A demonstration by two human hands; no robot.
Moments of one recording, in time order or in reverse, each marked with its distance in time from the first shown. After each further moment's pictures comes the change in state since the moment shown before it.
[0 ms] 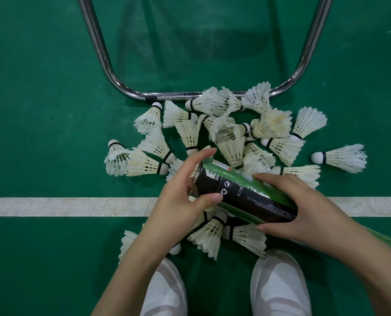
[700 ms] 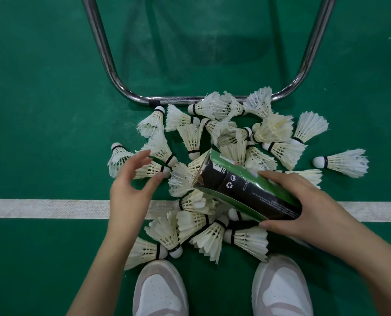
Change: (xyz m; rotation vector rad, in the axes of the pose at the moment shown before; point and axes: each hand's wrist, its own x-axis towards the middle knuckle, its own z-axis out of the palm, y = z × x) left_hand 0.005 -0.044 -0.047 0.137 0.538 -0.059; right_hand 0.003 0.000 -0.004 0.029 0.041 0.006
